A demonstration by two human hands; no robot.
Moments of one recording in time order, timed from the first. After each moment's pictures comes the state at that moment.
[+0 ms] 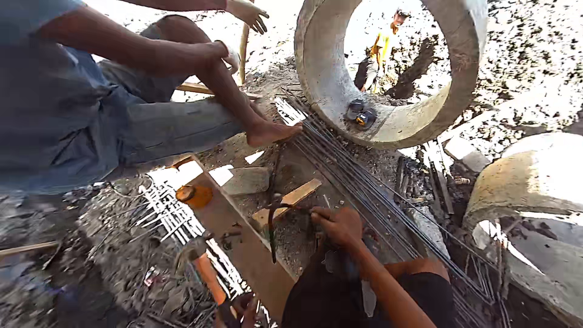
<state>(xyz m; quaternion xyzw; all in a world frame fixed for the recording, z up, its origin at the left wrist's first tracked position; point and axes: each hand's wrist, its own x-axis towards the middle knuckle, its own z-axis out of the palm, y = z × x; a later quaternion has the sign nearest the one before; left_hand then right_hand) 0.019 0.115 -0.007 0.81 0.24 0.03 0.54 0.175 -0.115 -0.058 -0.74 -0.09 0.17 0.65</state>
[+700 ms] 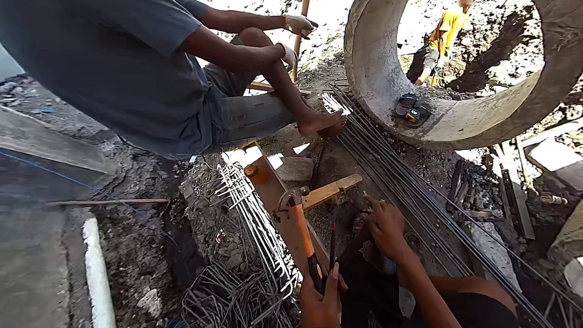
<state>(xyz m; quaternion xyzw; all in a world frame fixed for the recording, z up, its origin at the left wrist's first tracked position) 0.023 0.042 0.050 0.64 0.27 -0.01 0.72 0.136 -0.126 -0.055 -0.87 -0.04 0.10 0.49</state>
